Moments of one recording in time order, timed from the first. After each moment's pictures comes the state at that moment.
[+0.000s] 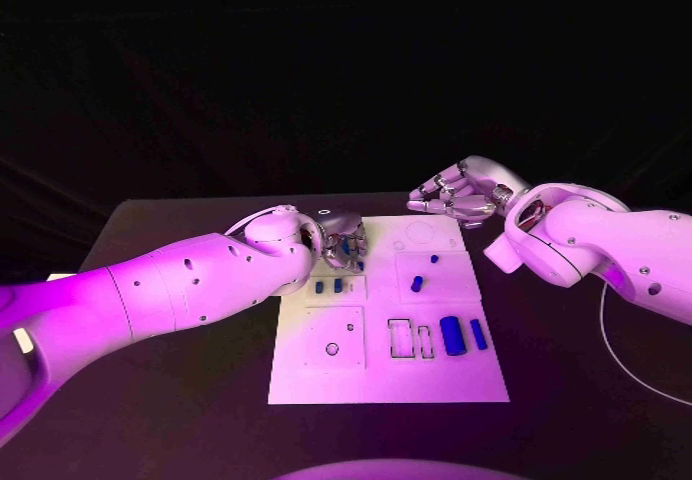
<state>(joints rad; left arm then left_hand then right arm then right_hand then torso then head) 1.22 -0.48 -0.05 1.25 -1.50 -0.10 -0.16 1.48 -0.14 0.22 0.11 0.09 1.02 0.14 0.14 0.13 1.11 0.08 0.24 0.08 1.46 0.00 1.32 1.15 0.09 1.42 0.10 1.18 1.28 1.30 -0.91 -0.02 1.59 -0.86 -0.33 -0.03 1.33 -0.02 -0.09 0.26 0.29 1.02 0.13 0.08 0.07 1.29 0.04 0.98 1.08 1.46 -0.02 1.38 1.30 0.08 1.31 0.08 1.37 1.17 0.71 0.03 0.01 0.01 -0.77</state>
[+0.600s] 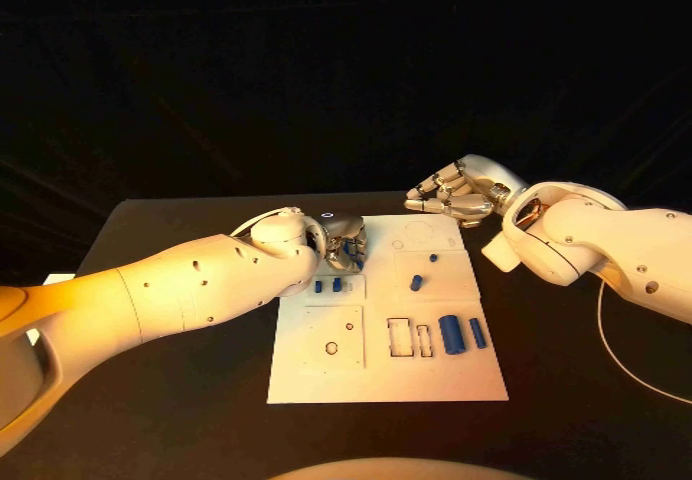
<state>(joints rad) 1.21 -0.46 -0.05 1.22 -1.51 -0.07 -0.17 1.50 -0.12 0.30 0.09 0.09 1.07 0.13 0.13 0.11 1.17 0.07 0.20 0.07 1.47 0.00 1.34 1.16 0.09 1.43 0.10 1.22 1.31 1.30 -0.91 -0.02 1.59 -0.86 -0.33 -0.03 1.33 -0.02 -0.09 0.26 0.29 1.02 0.13 0.08 0.07 1.29 0.04 0.98 1.08 1.46 -0.02 1.38 1.30 0.08 1.31 0.08 1.37 1.17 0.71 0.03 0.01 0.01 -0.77</state>
